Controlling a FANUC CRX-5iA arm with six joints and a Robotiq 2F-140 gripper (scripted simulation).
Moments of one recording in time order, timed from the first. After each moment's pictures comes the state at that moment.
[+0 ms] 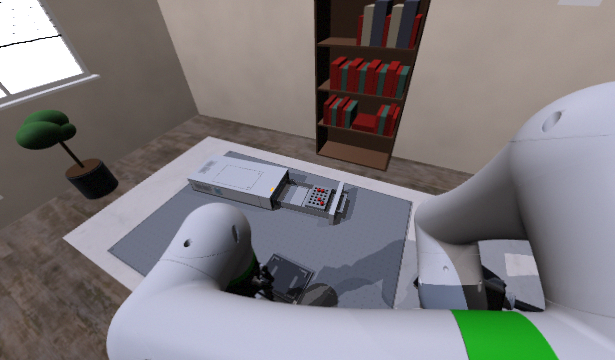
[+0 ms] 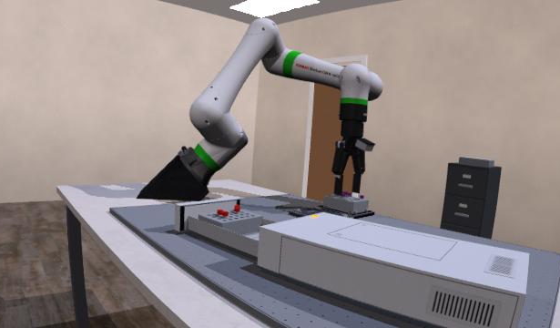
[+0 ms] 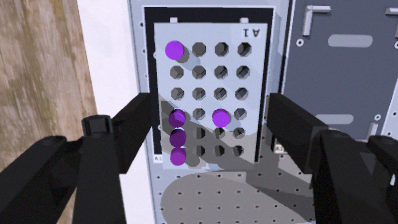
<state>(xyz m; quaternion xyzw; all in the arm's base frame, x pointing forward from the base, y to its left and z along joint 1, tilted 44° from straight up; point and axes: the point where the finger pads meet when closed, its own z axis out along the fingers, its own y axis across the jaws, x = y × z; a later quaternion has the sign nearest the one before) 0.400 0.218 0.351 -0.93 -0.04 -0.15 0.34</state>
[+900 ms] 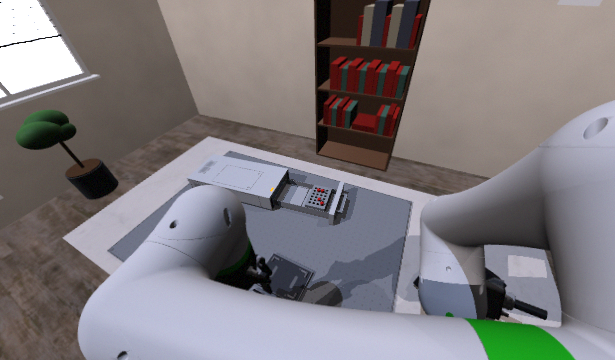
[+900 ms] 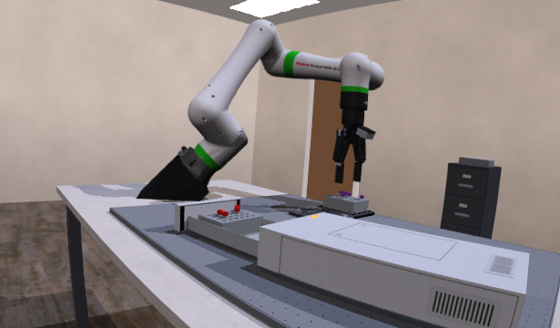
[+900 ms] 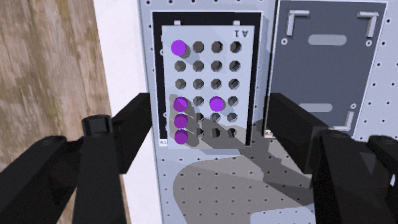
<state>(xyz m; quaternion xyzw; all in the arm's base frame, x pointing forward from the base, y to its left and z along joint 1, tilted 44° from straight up) 0.390 0.193 0.379 -0.93 -0.04 -0.15 0.34</state>
